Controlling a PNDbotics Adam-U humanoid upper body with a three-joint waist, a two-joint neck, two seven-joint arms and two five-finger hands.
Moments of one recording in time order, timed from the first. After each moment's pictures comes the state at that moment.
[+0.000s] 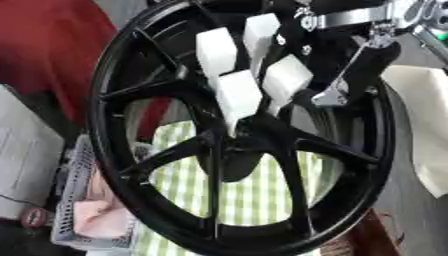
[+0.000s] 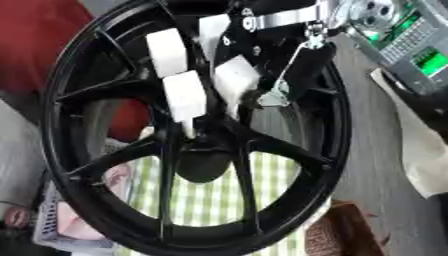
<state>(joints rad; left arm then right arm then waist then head) -0.73 0.88 0.08 -1.33 0.56 0.08 0.23 -1.04 -0.74 0.52 -1.69 0.09 0.03 0.83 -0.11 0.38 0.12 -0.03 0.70</state>
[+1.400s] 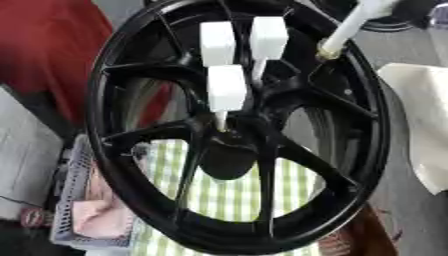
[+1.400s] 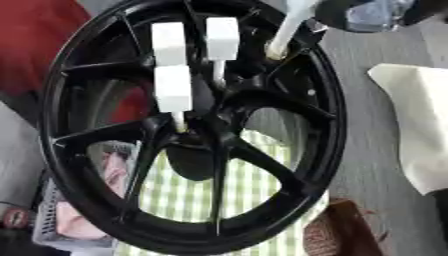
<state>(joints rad) -0.68 0.91 0.10 -1.33 0.56 0.07 0.25 -0.76 -1.04 0.09 -1.85 -0.19 0.11 0.54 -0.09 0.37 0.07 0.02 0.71</state>
